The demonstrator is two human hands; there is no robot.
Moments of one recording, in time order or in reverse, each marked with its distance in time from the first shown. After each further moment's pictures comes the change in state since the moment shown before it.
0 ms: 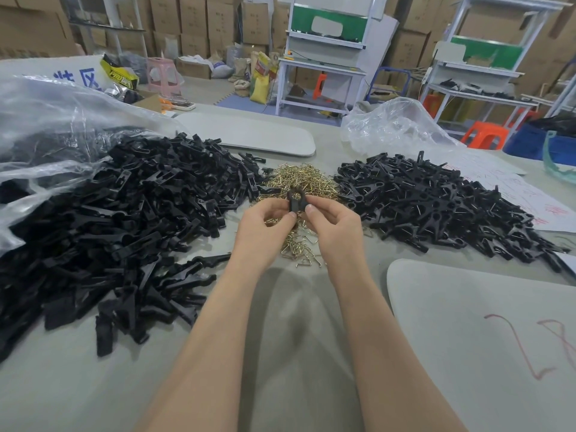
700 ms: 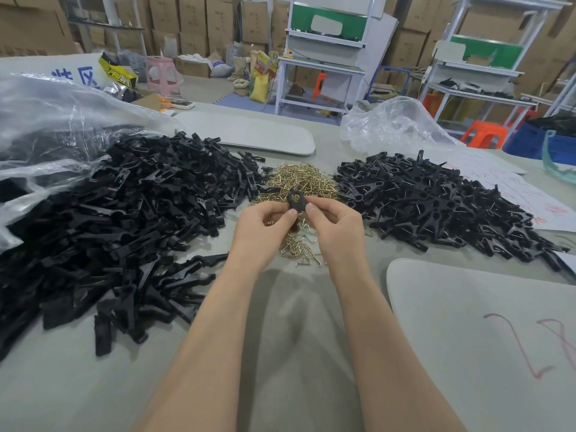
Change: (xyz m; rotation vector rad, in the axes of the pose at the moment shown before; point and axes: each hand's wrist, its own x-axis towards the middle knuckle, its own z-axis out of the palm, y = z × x) left_hand -0.001 -0.002 -0.002 -0.036 -0.010 0.001; right_hand 0.001 -0.001 -0.001 -0.064 0.033 0.016
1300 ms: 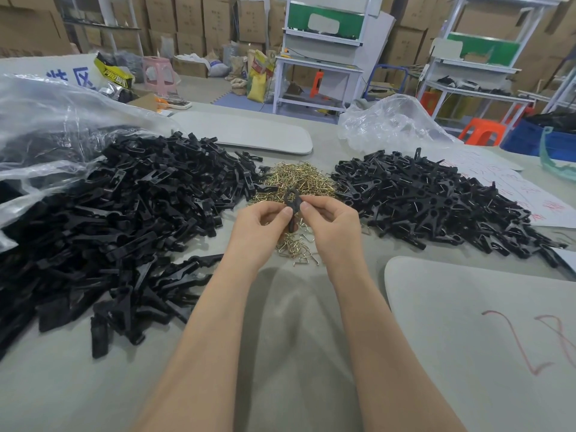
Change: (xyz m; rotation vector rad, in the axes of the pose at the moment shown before) left_hand -0.001 0.000 -0.001 -0.048 -0.043 -0.041; right_hand -0.001 -0.002 -0.001 -0.013 -0.022 -0.049
